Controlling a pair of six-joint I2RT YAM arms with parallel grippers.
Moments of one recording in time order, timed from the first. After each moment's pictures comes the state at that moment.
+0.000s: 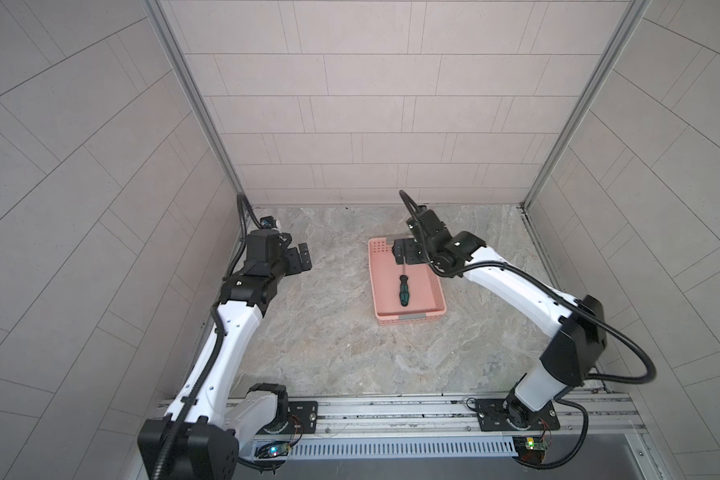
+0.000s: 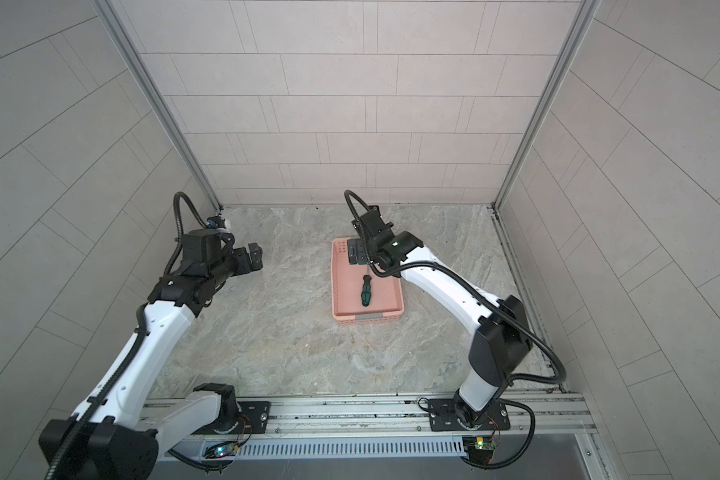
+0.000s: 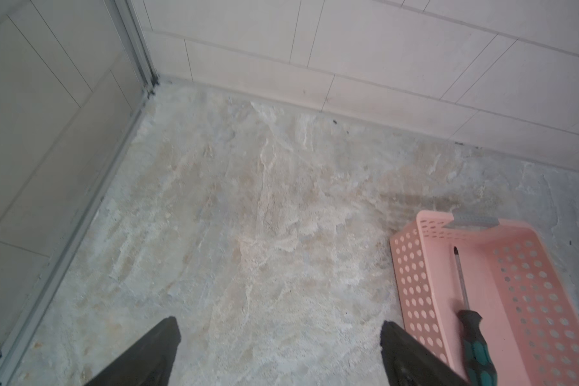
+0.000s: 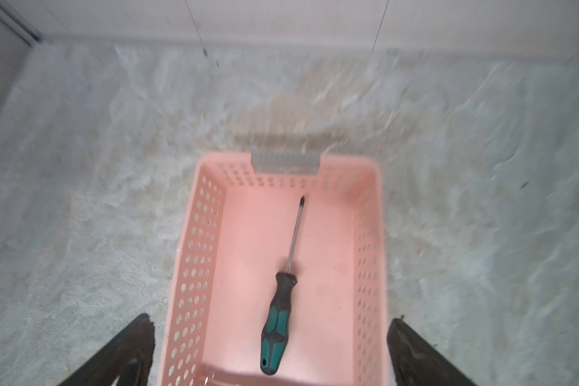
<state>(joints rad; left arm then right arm) -0.08 1.03 0.97 -0.51 -0.07 -0.22 0.62 1.57 1.54 -0.73 0.32 0.41</state>
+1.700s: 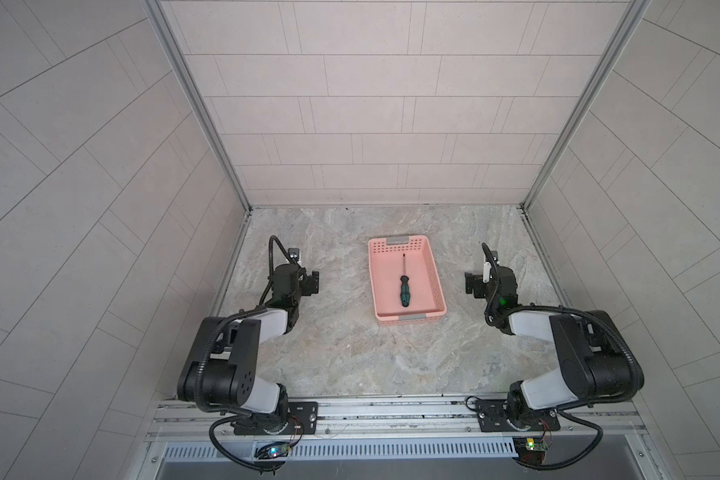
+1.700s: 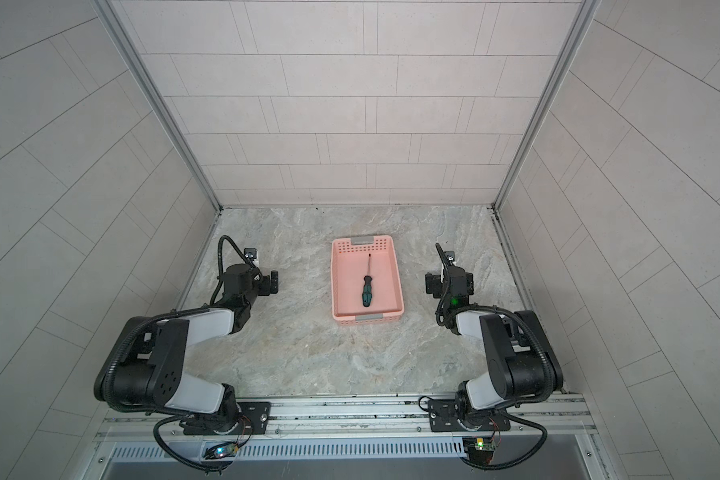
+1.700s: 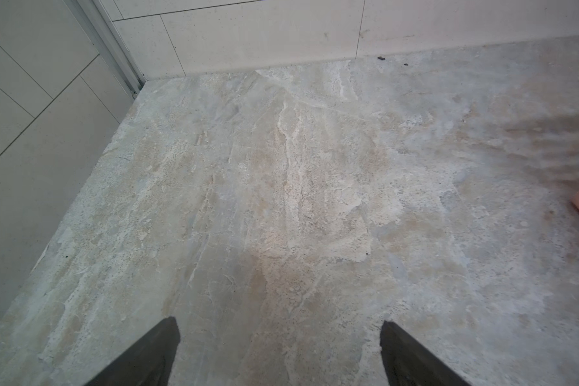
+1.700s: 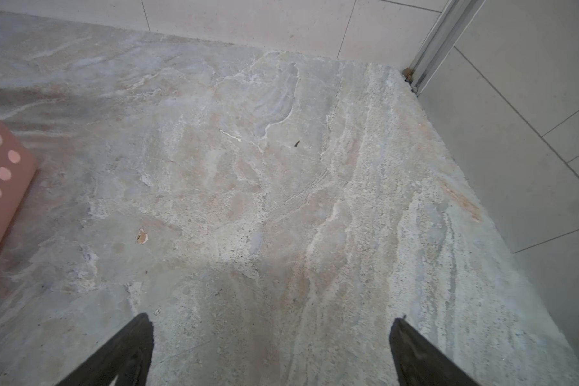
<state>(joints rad) -0.07 1.48 0.46 0.52 -0.16 0.04 0.05 1.50 0.43 0.56 0.24 -0.04</state>
